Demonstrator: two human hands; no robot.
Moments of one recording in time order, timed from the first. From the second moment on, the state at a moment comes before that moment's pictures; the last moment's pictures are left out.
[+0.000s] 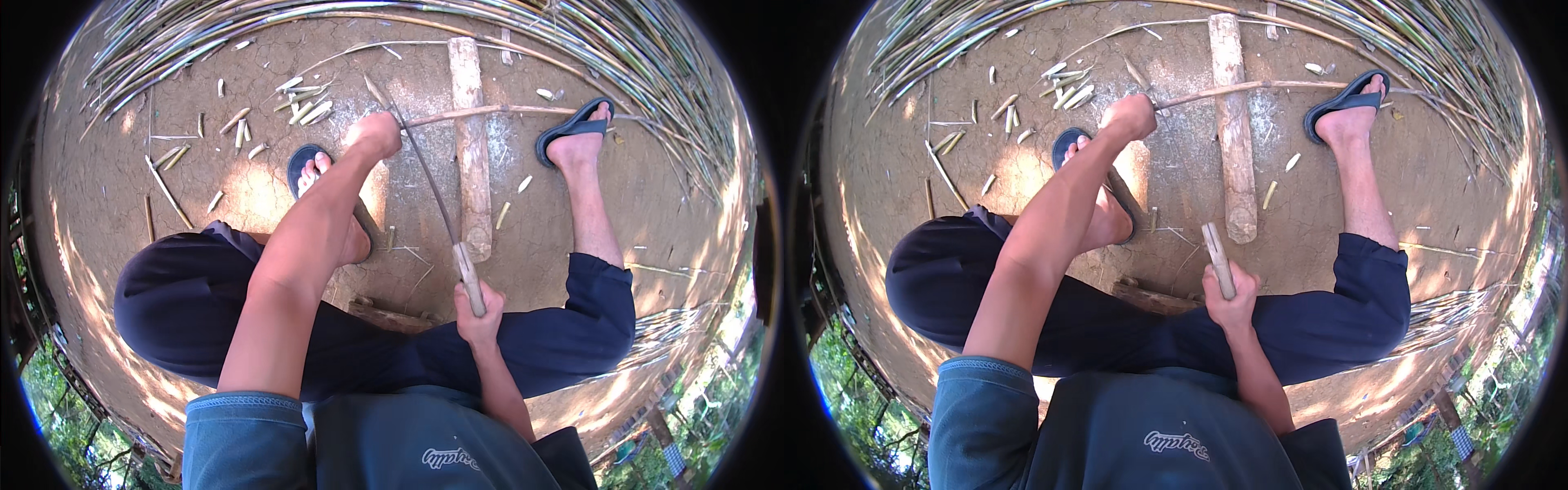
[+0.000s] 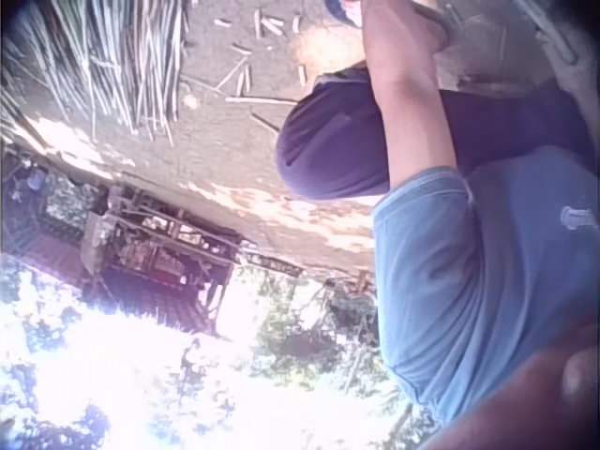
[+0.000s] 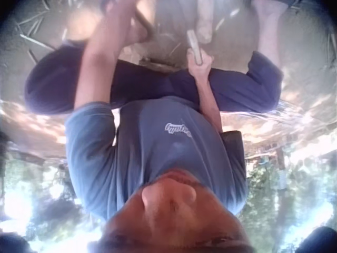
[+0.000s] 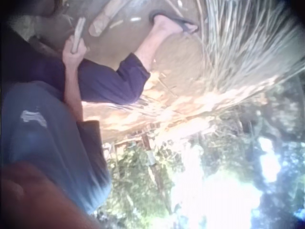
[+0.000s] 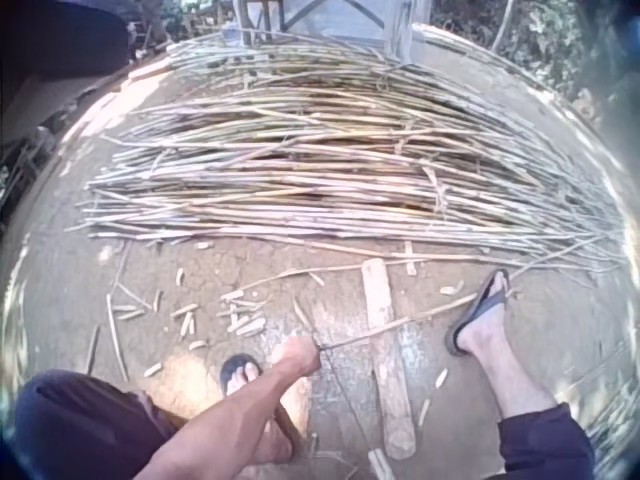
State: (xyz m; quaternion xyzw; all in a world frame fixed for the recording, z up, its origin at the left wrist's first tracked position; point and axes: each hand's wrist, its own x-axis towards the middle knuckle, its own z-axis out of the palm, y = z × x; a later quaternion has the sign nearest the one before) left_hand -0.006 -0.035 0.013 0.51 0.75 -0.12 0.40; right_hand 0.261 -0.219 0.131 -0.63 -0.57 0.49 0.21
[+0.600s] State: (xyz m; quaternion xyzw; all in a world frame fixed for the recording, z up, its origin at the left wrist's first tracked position) left_hand 0.011 -0.054 0.012 0.51 0.77 -0.07 0.37; right_hand 0.228 -0.160 0.114 -0.61 -0.58 0.49 0.21
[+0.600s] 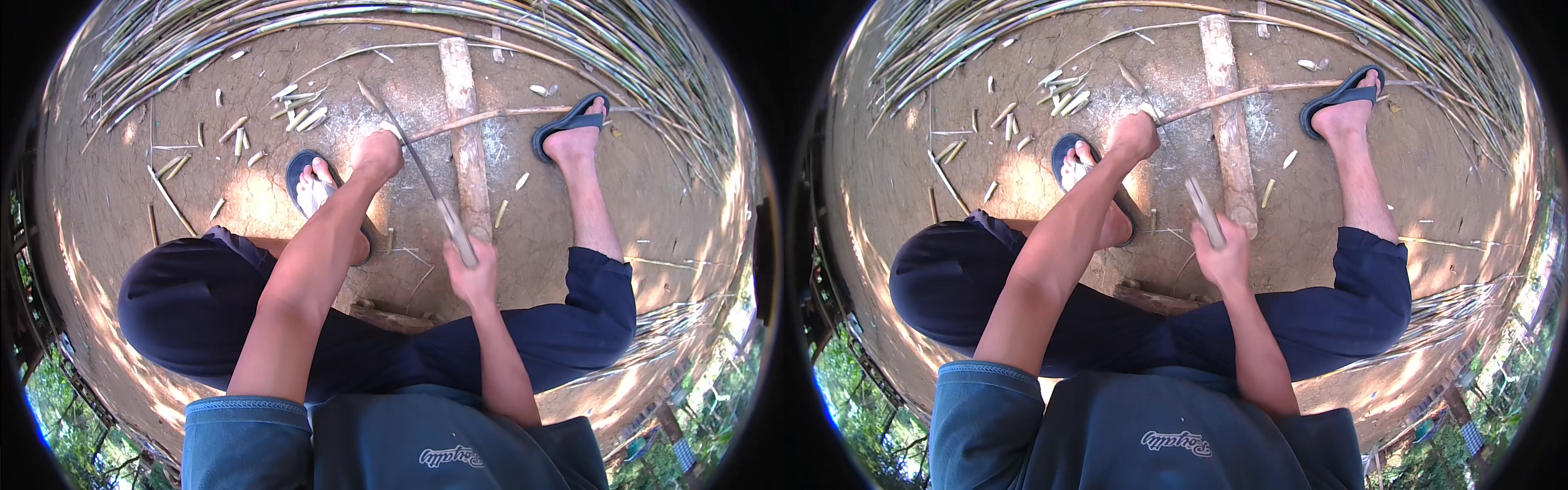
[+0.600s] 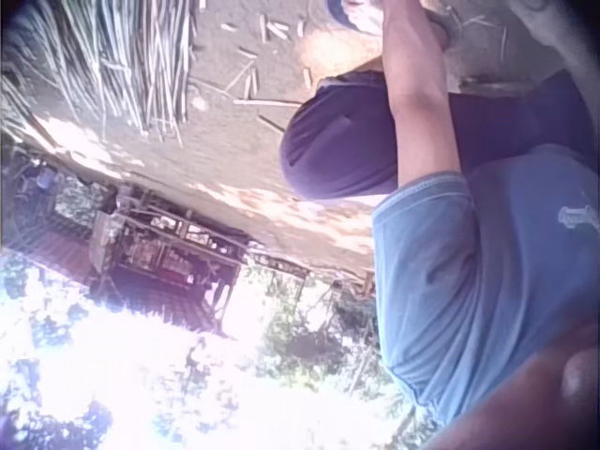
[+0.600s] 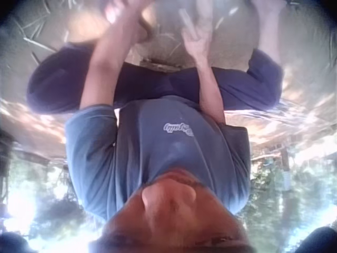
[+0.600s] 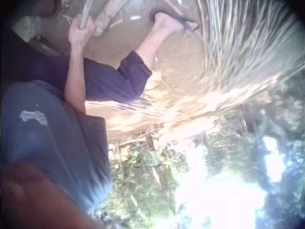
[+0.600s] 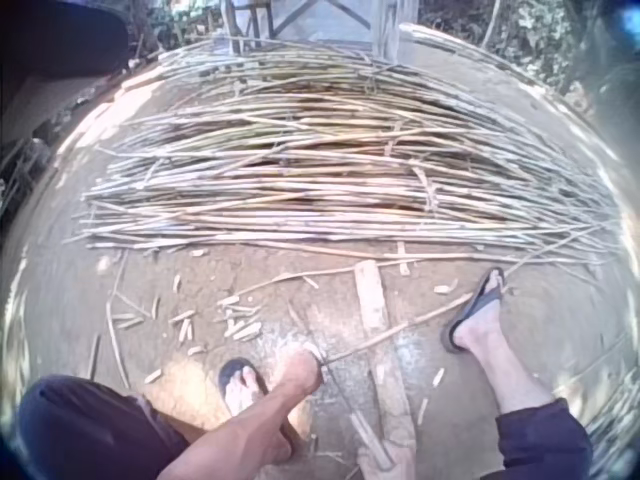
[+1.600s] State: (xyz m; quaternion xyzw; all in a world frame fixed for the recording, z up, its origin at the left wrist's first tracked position) left_hand 0.011 -0.046 -0.009 0.52 0.77 -0.07 0.37; right_hand 0.211 -0.138 0.079 -0.60 -0.57 0.51 0.23
